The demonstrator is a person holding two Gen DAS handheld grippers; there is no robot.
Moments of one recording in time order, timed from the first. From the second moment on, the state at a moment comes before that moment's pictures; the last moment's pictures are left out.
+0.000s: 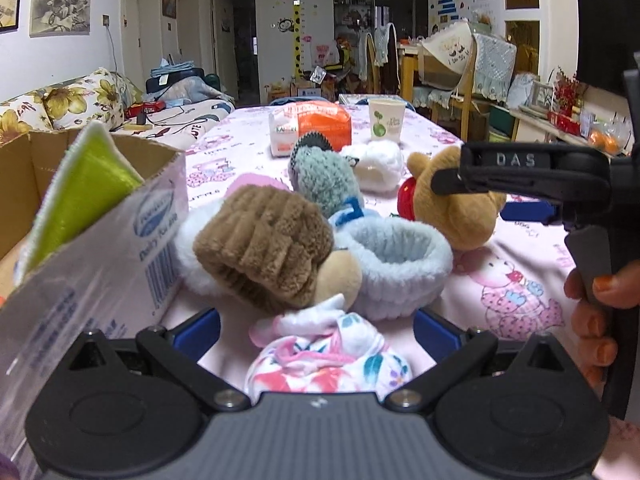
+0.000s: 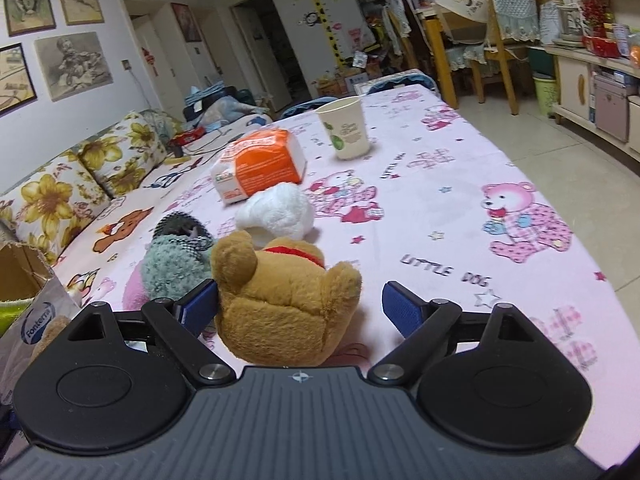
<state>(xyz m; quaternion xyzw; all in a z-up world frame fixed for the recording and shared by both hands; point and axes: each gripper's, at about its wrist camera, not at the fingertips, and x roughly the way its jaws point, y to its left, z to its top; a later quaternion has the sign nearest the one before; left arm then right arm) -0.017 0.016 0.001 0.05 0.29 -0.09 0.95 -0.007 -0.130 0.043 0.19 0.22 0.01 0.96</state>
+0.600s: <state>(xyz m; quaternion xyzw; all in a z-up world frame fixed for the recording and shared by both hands) -0.008 0.013 -0.005 0.04 0.32 -0.11 0.94 0.004 -0.117 0.036 0.16 0.25 0.04 0.95</state>
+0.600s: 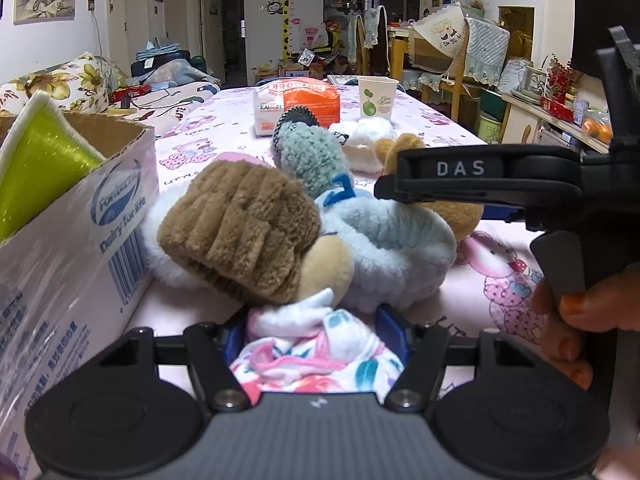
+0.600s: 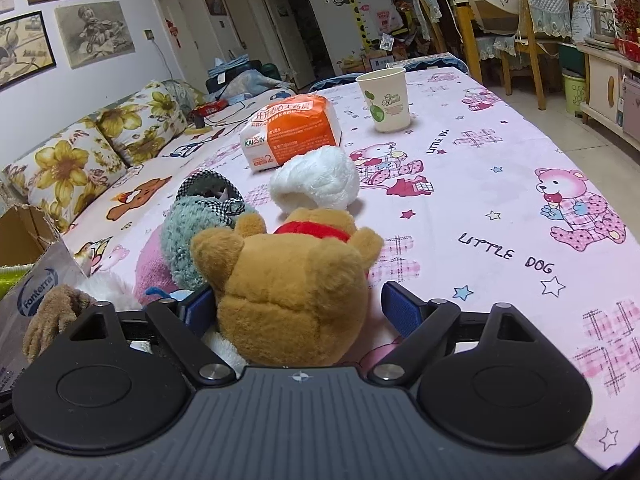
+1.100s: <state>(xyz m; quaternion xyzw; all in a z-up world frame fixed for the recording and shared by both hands) 0.000 0.016 -0.001 0.04 0.32 -0.12 0.94 0.002 -0.120 0.035 0.17 0.23 0.03 0.96</state>
